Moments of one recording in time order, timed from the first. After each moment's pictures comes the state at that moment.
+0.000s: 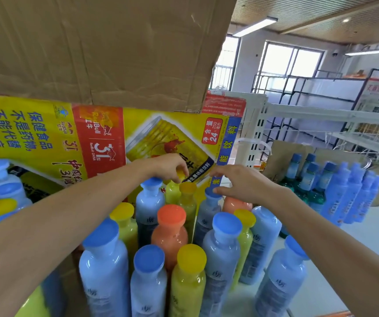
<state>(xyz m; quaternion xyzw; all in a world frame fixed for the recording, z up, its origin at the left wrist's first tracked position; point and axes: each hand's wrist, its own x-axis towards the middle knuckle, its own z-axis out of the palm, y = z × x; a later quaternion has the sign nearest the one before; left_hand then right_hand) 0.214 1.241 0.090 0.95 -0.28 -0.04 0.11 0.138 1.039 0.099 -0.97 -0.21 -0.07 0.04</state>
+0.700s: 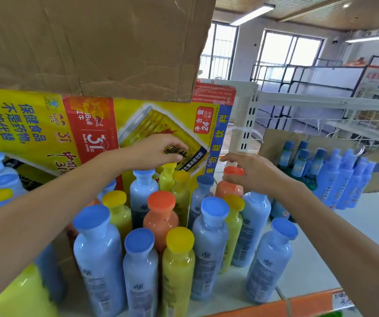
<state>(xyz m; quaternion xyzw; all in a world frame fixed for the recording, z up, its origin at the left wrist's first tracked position) 0.145 1.249 0.121 0.92 -0.32 0.07 0.20 0.119 1.006 0.098 -0.98 -0.16 -0.11 0.10</state>
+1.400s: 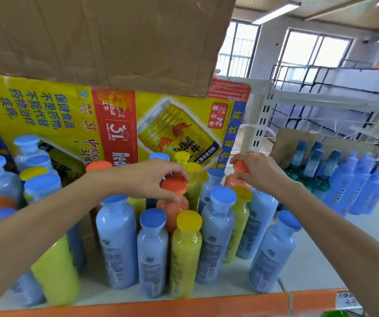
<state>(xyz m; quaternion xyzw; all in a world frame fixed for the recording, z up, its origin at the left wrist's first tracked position) 0.069 1.271 0.098 0.93 -0.32 -0.04 0.19 0.121 1.010 0.083 -0.98 -0.16 -0.13 0.06</state>
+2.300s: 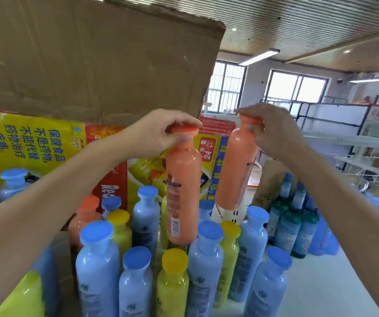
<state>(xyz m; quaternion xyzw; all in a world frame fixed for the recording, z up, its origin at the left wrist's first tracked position) 0.086 1.248 0.201 0.85 -0.36 0.22 0.31 0.107 1.007 0.213 -0.88 -0.22 -0.38 0.16</state>
